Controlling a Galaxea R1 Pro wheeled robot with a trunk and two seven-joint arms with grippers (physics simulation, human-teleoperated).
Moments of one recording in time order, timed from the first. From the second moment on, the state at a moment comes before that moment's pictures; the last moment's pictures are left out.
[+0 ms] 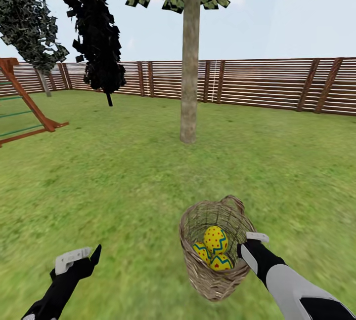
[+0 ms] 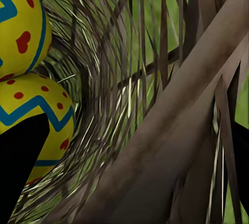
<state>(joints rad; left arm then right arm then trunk) 0.08 -0.04 0.25 -1.61 0.17 0.23 -0.09 -0.75 -0.02 -0.05 -0.26 -0.09 0.37 -0.32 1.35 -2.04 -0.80</state>
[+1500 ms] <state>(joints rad) -0.34 -0.04 0.23 -0.76 0.06 0.37 0.08 -0.75 0.03 -0.04 -0.26 -0.09 0.36 -0.32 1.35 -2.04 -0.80</state>
